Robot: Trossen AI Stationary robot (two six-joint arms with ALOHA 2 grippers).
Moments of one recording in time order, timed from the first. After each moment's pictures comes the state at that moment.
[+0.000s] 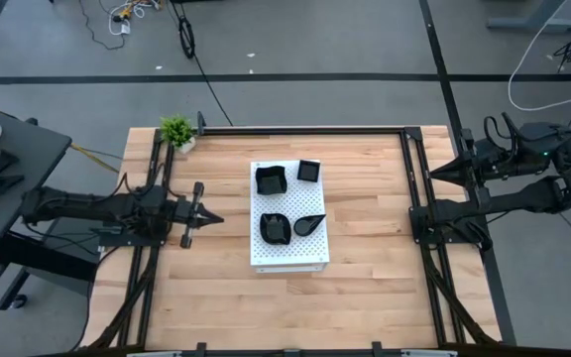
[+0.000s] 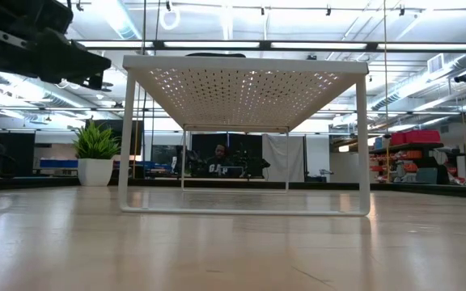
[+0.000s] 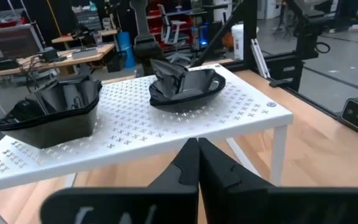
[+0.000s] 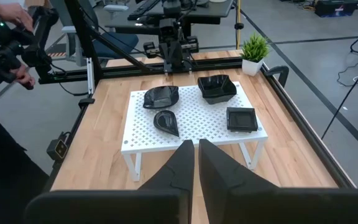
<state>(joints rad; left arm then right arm) -0.01 0.40 0.10 0.21 0.11 0.14 0.00 0.55 1.36 -1.20 -0.02 0.07</state>
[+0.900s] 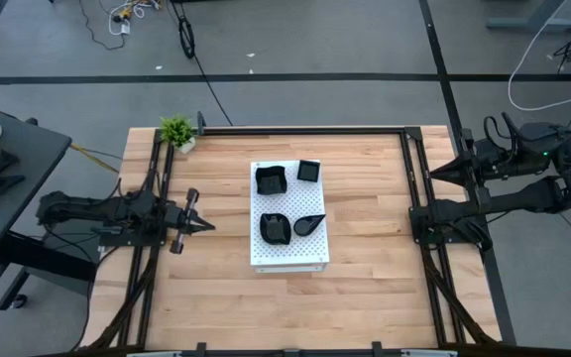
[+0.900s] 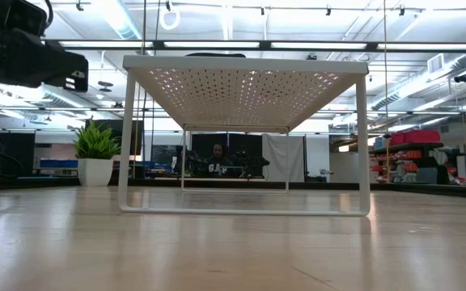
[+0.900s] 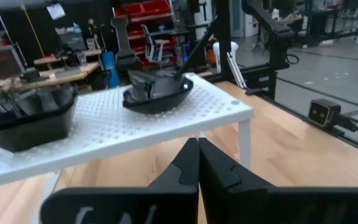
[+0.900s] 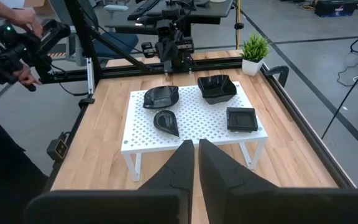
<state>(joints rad) -0.09 0.08 0.01 0.04 0.12 0.14 0.00 0.55 1.36 -1.20 -0.02 0.07</state>
